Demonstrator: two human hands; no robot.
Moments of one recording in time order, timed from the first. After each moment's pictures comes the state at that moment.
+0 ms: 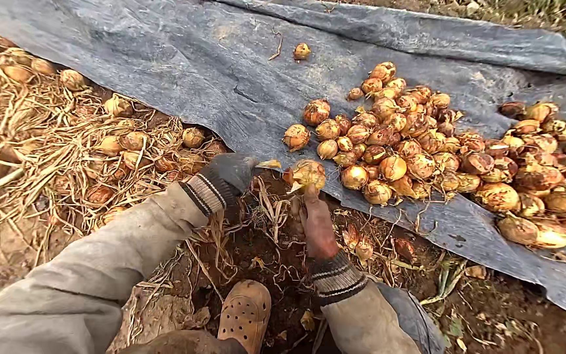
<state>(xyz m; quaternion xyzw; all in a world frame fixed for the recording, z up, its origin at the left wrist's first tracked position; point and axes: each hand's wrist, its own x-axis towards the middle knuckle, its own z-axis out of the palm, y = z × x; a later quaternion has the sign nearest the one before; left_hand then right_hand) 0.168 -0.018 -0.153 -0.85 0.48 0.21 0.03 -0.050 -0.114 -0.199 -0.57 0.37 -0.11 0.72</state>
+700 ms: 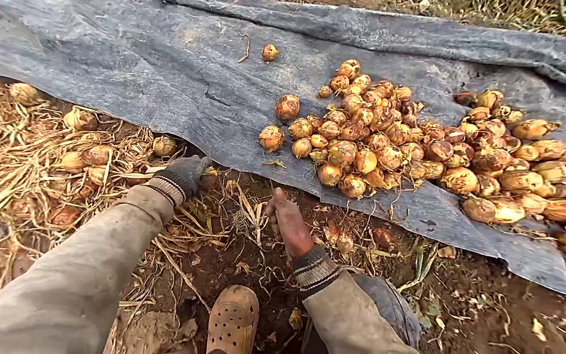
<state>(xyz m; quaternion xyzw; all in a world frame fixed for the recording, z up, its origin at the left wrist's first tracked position) 0.242 0.000 -0.228 -0.85 0.46 0.19 0.15 -0.050 -0.122 -0.221 -0.60 0.39 0.00 0.69</state>
